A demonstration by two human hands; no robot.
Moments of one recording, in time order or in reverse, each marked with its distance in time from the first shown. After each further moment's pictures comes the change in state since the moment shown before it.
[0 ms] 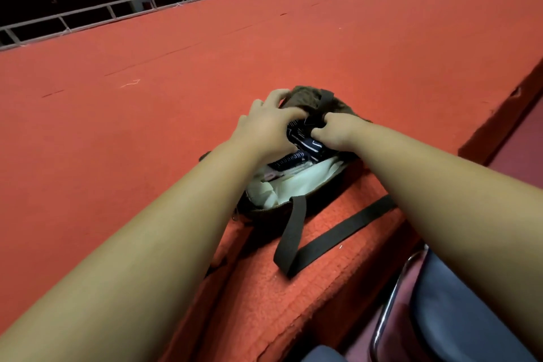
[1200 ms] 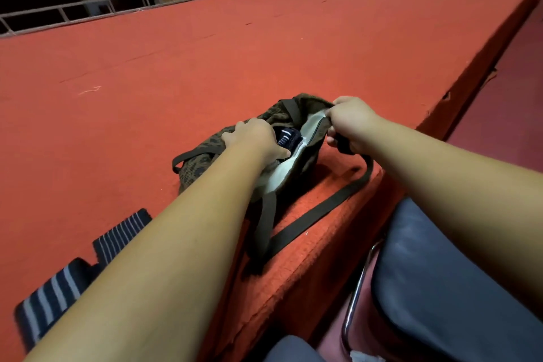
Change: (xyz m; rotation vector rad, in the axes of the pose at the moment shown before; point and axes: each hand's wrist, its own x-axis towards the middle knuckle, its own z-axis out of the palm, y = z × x) left_hand 0.013 0.040 0.026 -0.028 -0.140 -0.307; right_hand -0.067 0.036 -0.039 0.986 0.227 0.292
